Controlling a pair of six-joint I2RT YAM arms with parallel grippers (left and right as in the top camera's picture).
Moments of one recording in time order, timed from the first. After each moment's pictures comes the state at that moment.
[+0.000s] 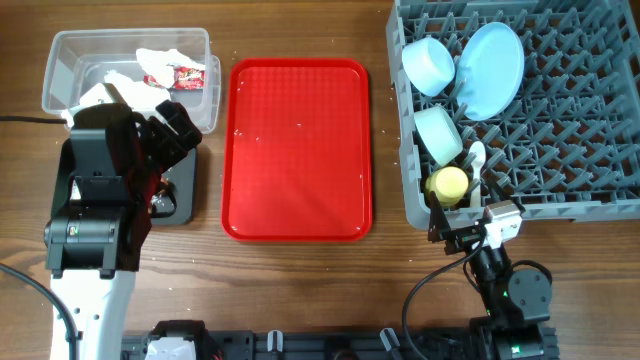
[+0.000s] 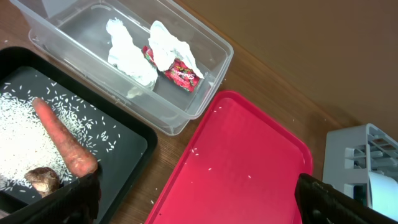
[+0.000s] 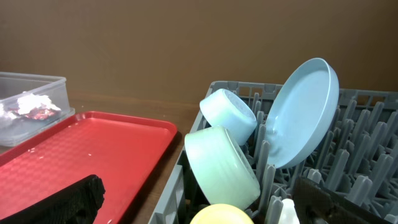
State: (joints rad) left arm -0.03 1.04 1.13 -0.76 -0.12 -0.62; right arm 0.12 0.02 0.01 0.01 -0.12 -0.01
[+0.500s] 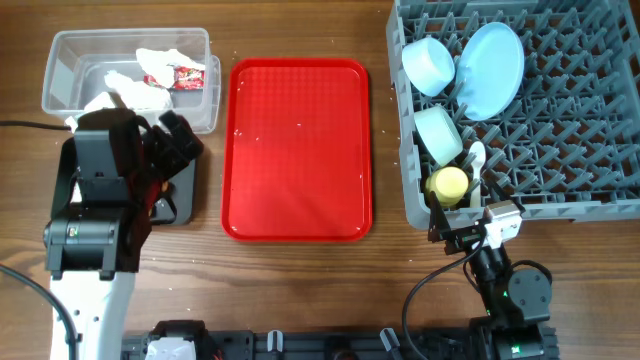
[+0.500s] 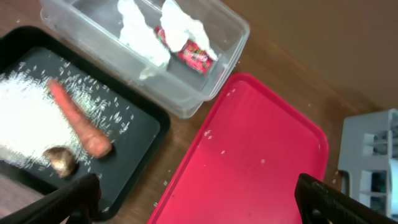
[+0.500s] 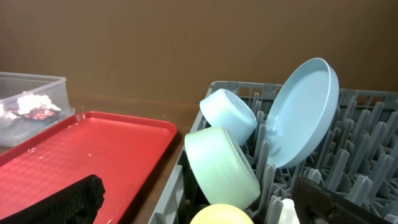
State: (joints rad) left arm -0.03 1.03 1.13 -0.86 -0.12 -0.61; right arm 0.12 0.02 0.01 0.01 -0.12 -0.01
